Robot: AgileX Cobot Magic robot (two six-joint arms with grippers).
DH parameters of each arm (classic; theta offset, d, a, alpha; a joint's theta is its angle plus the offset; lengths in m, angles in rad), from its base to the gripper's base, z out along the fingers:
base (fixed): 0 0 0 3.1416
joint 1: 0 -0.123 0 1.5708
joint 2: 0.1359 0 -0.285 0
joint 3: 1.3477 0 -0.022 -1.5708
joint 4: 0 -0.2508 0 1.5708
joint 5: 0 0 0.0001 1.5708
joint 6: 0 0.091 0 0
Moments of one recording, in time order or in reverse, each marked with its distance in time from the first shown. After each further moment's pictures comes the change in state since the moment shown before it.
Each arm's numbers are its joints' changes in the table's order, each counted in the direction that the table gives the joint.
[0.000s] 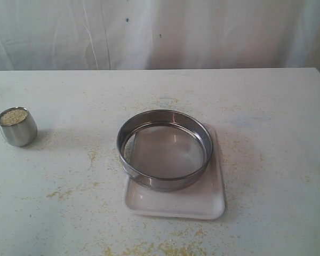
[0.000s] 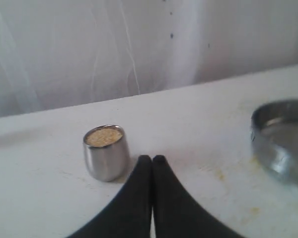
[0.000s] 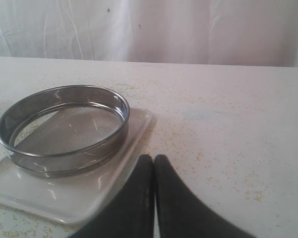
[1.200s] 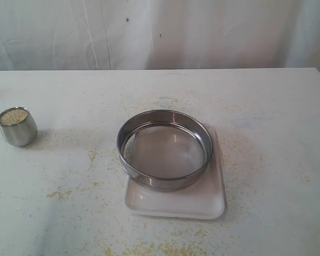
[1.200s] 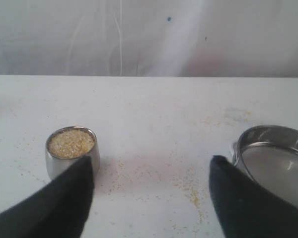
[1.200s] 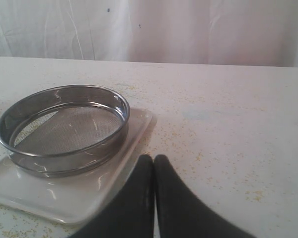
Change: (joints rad) left arm 0.010 0.650 -0.287 -0.522 -0.187 -0.675; right arm 0.000 0.000 0.000 0.000 0.000 0.000
